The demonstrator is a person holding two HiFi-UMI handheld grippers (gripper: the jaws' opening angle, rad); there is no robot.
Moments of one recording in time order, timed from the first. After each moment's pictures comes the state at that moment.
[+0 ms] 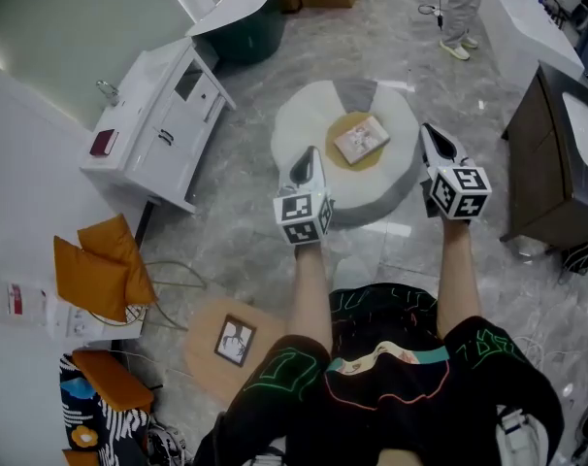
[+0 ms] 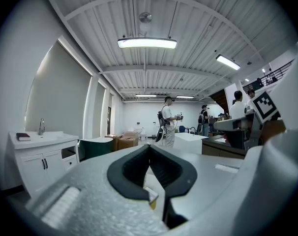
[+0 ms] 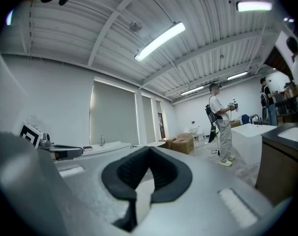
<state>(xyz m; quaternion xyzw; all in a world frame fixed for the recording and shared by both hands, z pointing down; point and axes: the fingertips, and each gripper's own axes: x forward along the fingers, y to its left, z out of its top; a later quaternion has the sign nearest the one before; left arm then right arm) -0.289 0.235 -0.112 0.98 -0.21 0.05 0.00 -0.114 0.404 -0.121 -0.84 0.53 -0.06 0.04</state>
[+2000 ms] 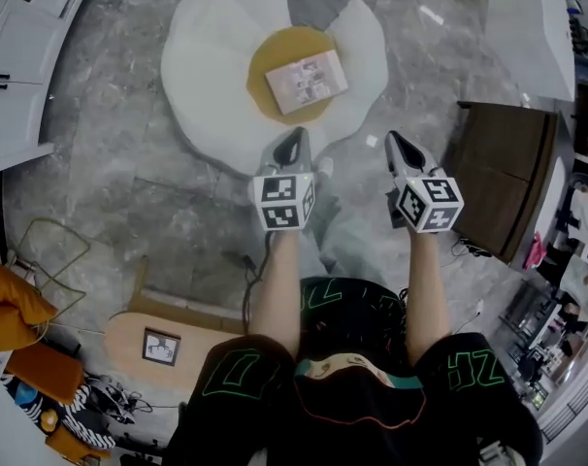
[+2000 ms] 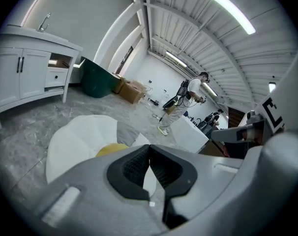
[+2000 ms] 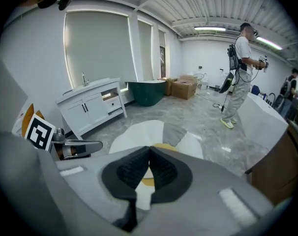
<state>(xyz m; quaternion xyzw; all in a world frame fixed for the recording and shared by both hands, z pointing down) -0.055 0.030 0.224 0.91 -0.17 0.21 0.31 0.068 0.147 0.164 -0.77 0.51 -0.35 -0.18</state>
